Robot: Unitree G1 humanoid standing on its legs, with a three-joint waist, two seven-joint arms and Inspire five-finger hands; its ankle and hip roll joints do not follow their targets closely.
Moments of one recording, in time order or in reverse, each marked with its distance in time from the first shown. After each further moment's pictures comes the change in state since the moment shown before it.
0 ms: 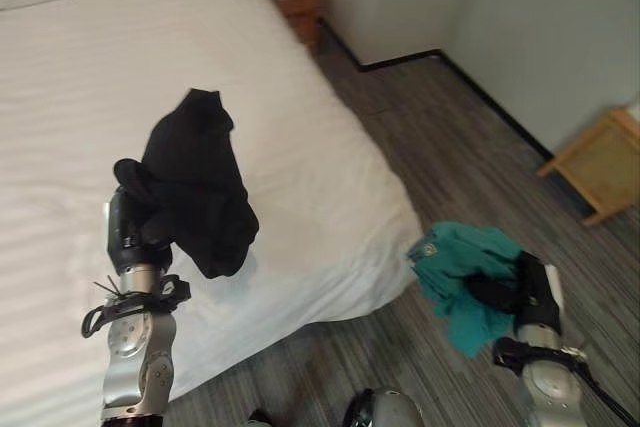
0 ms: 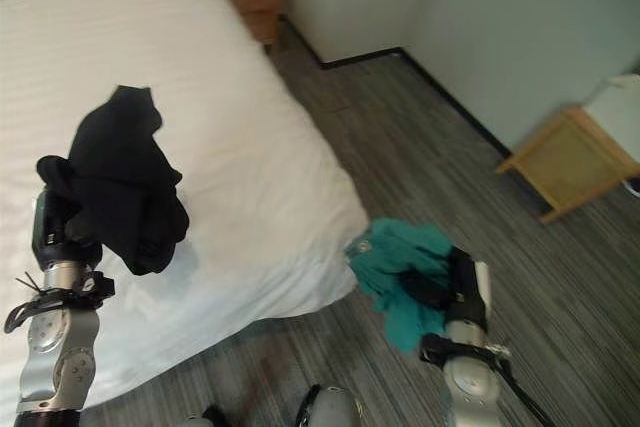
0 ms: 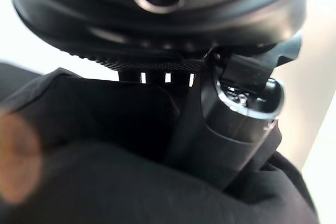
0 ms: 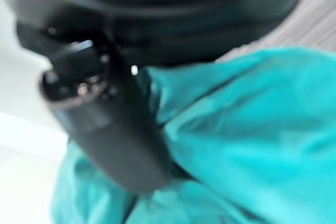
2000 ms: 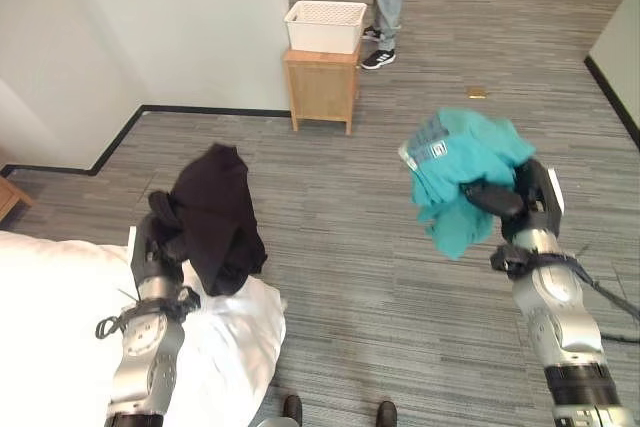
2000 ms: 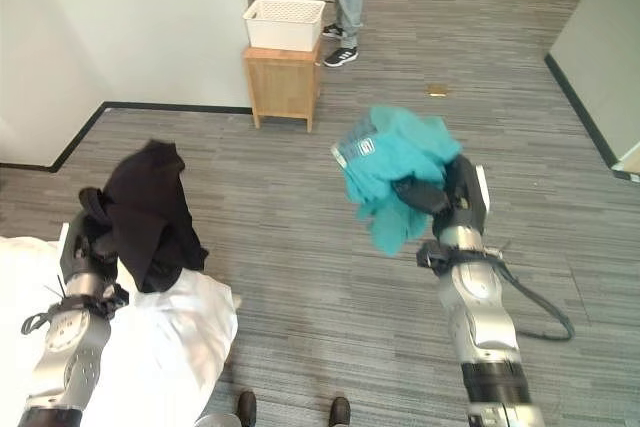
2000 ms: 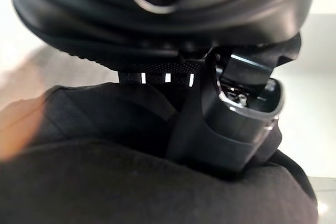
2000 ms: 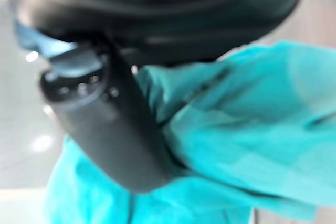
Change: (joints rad) left arm -0.141 -0.003 -0.131 0.145 0.026 0.083 0.080; right arm -0.388 -0.265 0.073 0.103 0.497 -0.040 -0.035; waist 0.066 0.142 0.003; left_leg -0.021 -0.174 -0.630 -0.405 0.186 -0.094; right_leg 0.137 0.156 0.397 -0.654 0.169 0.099
